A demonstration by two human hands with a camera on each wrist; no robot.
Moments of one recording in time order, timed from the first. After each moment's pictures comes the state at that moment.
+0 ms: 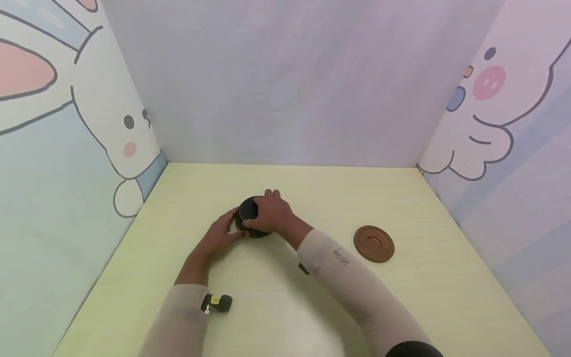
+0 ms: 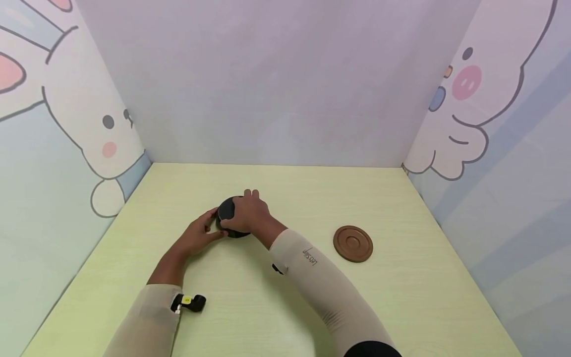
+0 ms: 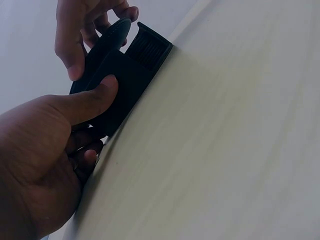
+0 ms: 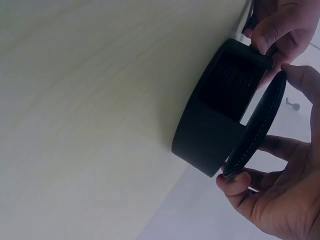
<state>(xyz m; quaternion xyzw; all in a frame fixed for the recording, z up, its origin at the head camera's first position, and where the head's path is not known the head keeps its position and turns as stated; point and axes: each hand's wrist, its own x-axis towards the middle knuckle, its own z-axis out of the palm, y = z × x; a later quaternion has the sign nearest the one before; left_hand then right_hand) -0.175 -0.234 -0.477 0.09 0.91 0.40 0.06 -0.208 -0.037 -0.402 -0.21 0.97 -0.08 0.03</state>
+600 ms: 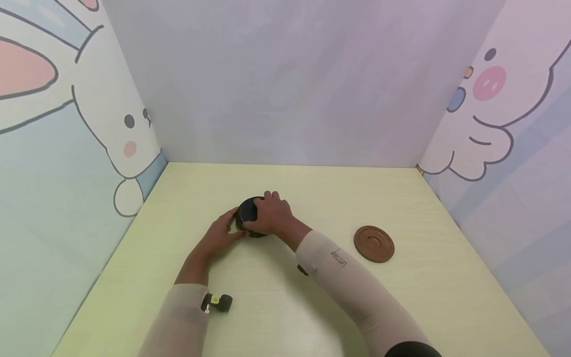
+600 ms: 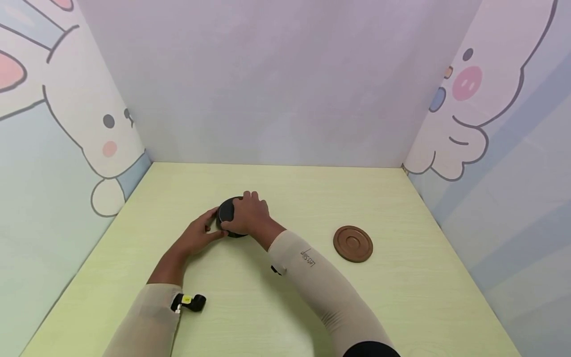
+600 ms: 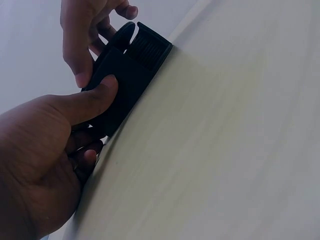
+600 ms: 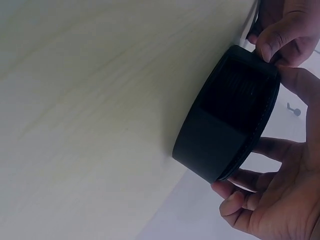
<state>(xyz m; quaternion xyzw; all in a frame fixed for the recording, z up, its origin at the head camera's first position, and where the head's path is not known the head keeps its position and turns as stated) -0.177 -0.235 -0.480 0.08 0.91 0.39 0.07 -0.206 -0.041 -0.408 -0.21 0.98 -0.02 0.03</state>
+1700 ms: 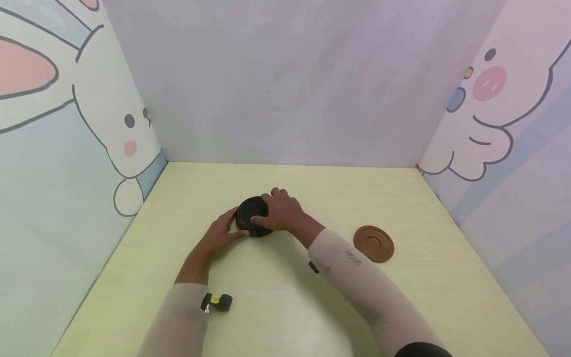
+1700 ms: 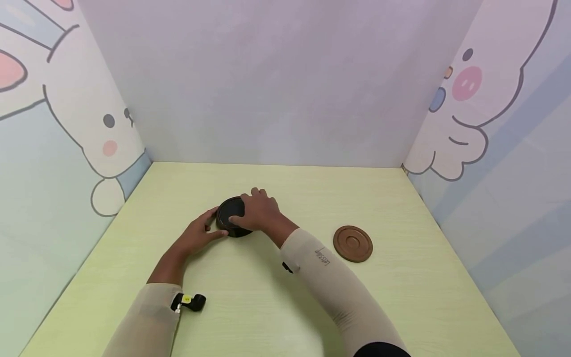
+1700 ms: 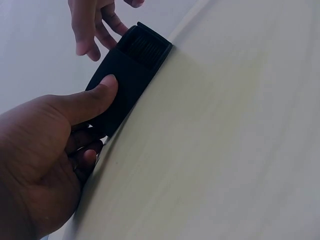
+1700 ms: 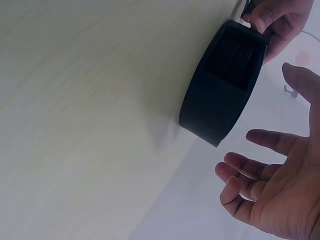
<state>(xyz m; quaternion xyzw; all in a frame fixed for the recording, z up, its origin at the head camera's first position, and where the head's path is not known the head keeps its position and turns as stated) -0.178 -0.236 -0.481 0.09 0.91 0.40 0.07 -0.212 -0.013 -0.403 -0.22 0.97 -0.04 0.03</state>
